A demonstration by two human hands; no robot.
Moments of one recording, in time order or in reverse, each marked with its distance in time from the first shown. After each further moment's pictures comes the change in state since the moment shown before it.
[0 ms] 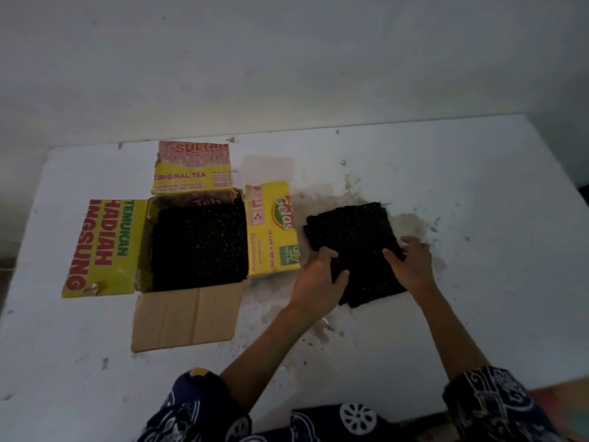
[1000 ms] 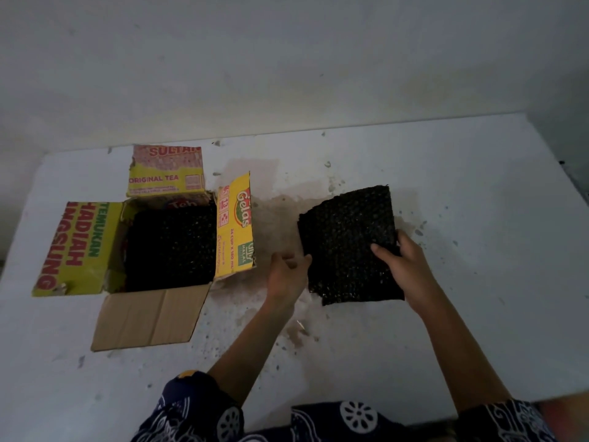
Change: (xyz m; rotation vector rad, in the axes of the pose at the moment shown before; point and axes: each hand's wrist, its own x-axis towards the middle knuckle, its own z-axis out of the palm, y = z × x) left_hand 0.024 0.000 0.020 -0.558 0.291 -0.476; right_hand -0.025 -0.019 -0.051 0.609 -0.226 -0.116
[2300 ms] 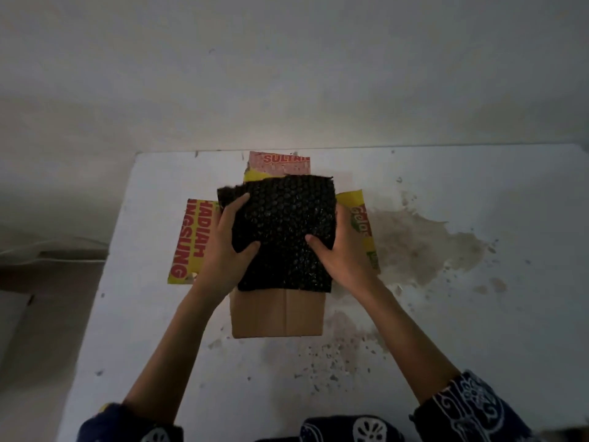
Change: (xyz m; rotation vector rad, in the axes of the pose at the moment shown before) left_hand -0.004 0.027 -0.261 0.264 0.067 0.665; right_hand -0.050 -0.089 0.235 -0.369 -0.138 -0.425
